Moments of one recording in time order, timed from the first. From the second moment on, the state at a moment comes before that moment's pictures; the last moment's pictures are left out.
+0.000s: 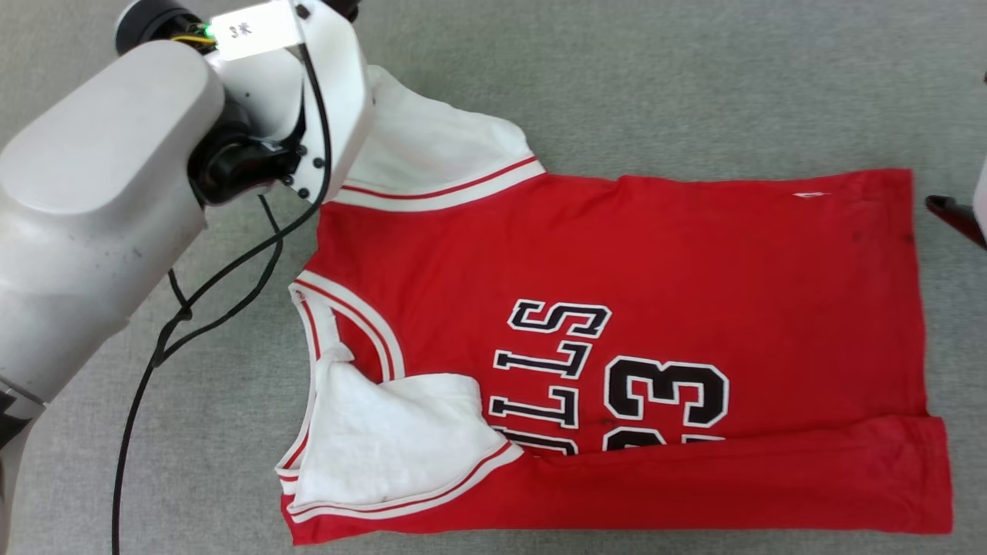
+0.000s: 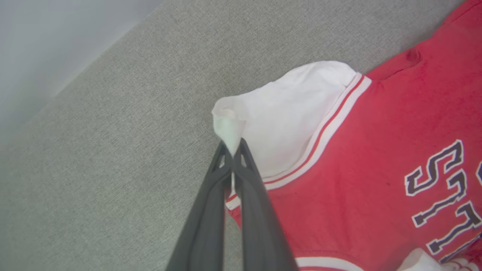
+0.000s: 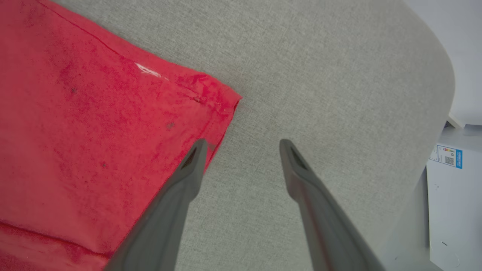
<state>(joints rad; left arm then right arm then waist) -1.38 0.57 -1.20 0.51 -1.08 -0.13 0.62 -0.82 -0.84 0.49 0.09 0.69 0.13 1.00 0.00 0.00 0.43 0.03</state>
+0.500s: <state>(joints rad) -1.45 0.57 -1.24 0.42 -1.07 -0.13 0.58 -0.89 -0.75 0.53 0.34 0.68 0.13 1.00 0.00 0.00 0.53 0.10</state>
